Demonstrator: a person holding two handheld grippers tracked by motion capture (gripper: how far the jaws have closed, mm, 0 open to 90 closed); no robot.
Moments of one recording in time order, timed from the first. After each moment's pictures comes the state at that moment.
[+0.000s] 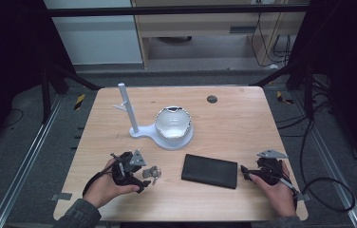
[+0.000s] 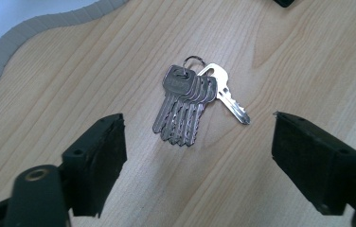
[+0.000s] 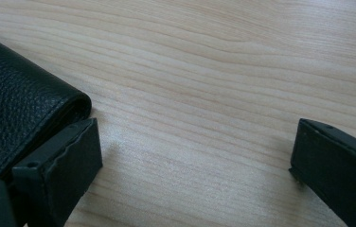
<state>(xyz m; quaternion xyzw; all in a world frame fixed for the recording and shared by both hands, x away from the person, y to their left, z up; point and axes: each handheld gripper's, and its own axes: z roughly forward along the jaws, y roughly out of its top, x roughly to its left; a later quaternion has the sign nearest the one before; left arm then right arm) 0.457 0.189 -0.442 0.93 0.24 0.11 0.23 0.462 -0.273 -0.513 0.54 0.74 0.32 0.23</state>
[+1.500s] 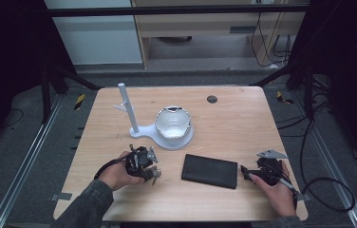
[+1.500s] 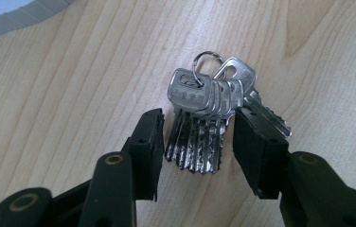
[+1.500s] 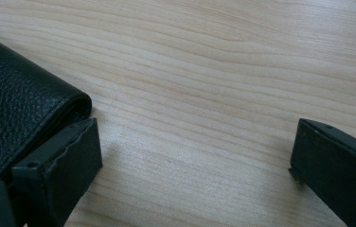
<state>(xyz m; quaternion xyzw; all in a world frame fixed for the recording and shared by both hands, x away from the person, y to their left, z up) 0.493 0.161 -0.463 0.97 0.18 0.08 0.14 0.461 -0.273 -0.513 0.54 0.74 0.32 0.23</state>
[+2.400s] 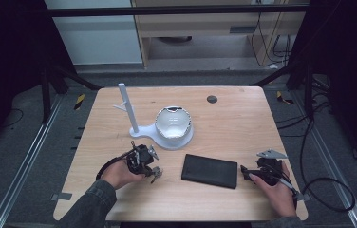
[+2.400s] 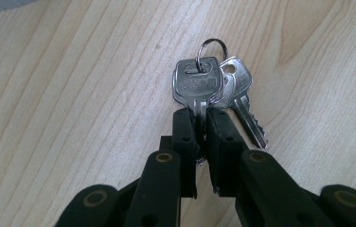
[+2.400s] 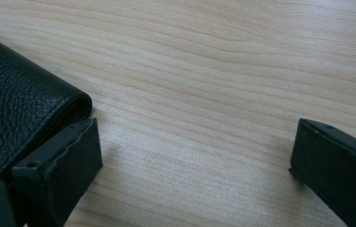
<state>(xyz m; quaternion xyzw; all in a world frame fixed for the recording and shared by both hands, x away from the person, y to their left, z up) 0.500 0.159 -0.462 0.97 0.21 0.05 0.14 0.461 -0.272 -0.513 0.54 0.74 0.32 0.23</state>
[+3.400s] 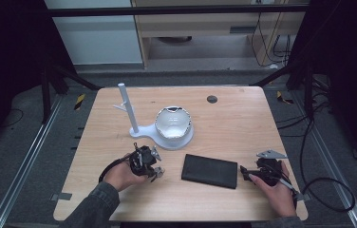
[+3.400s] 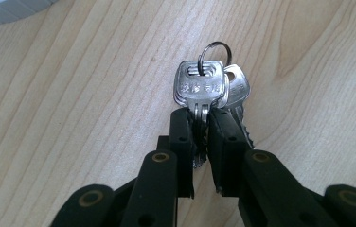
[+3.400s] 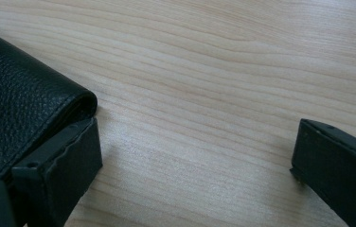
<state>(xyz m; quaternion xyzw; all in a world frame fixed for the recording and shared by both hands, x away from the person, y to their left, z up) 0.497 0.152 -0.466 0.96 0.22 0.06 0.15 0.461 -0.272 -0.513 0.53 0.75 0.32 0.23</state>
